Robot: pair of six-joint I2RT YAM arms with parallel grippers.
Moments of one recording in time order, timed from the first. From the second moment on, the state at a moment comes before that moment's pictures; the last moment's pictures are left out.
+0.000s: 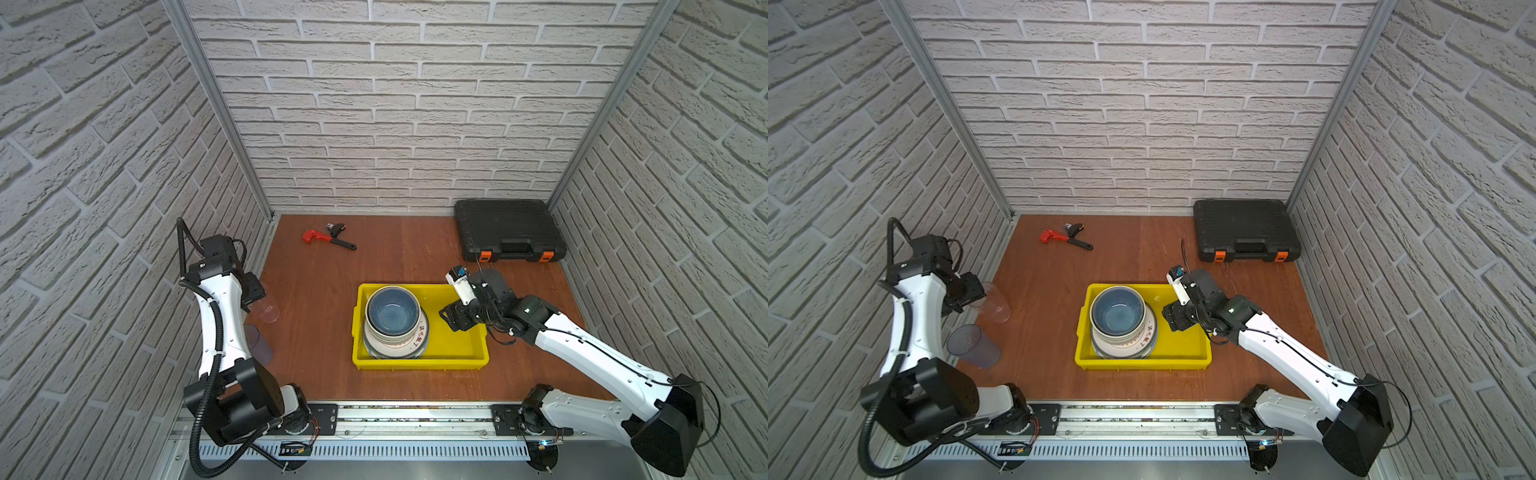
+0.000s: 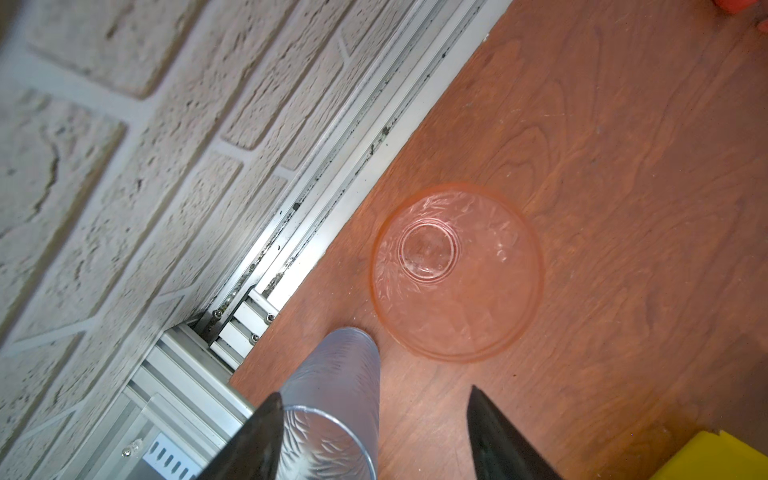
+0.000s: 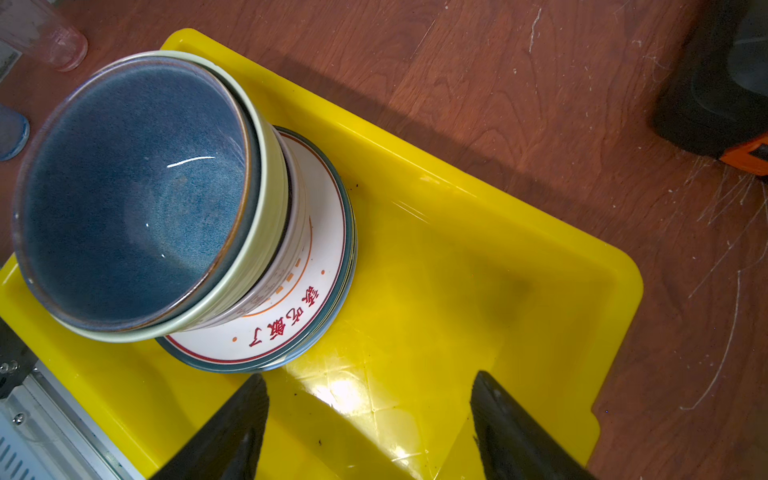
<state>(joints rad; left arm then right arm) 0.45 1.33 1.29 -1.17 -0.16 -0.17 0.62 1.13 0.92 -0.69 -0.01 0.20</state>
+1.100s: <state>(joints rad) 0.48 1.48 1.17 -1.01 -0.04 -0.14 0.62 1.18 0.95 -0.68 -0.02 0.21</state>
